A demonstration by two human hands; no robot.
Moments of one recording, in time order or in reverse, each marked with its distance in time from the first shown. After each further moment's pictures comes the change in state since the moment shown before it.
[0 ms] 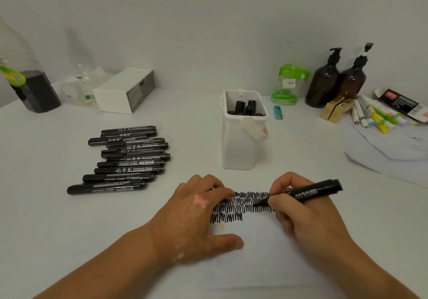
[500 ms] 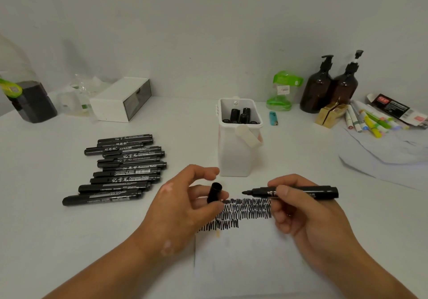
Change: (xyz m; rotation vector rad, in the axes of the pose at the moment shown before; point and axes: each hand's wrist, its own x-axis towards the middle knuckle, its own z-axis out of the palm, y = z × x) left_hand 0.006 -0.004 -0.004 -0.977 0.253 -0.238; right_hand 0.004 0.001 -0.006 0.523 -0.045 0.030
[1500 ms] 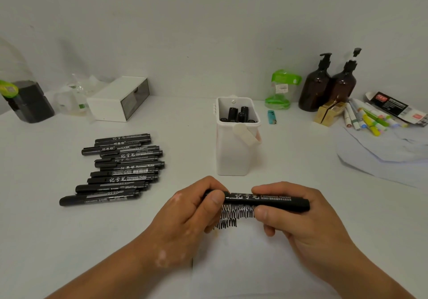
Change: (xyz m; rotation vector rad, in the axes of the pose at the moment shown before) left_hand -0.006 -0.006 0.006 0.133 -0.133 0.250; right_hand -0.012 -0.013 0.008 -0.260 -0.114 0.002
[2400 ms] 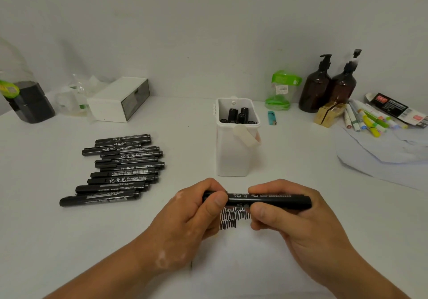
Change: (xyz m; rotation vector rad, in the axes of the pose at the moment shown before) left_hand 0.002 0.008 0.002 -0.257 -0.055 -0.040; right_hand -0.002 -0.004 0.006 0.045 0.015 -0.029
